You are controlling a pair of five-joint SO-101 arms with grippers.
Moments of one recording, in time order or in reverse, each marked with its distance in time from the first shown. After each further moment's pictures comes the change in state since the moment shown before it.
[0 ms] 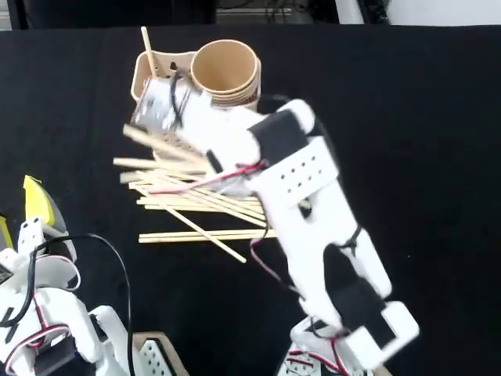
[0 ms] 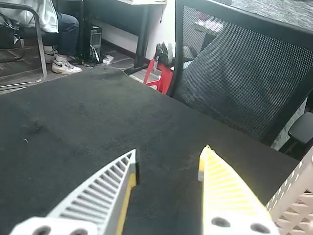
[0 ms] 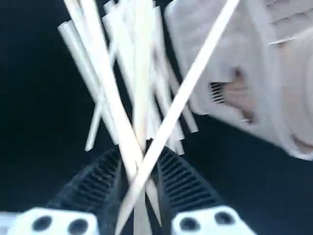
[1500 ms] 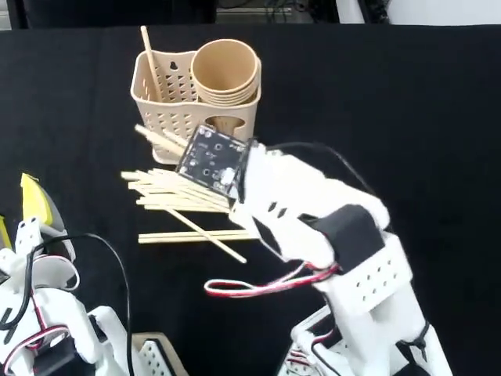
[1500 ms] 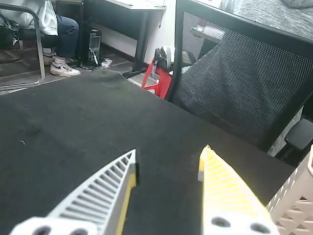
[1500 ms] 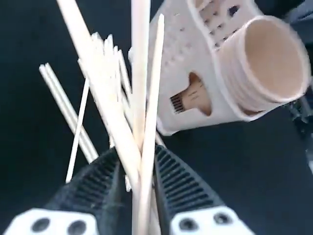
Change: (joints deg) left arm 0.0 0.0 0.0 -1.1 1.4; right arm 2.1 -34.2 27.0 -17.8 -4.1
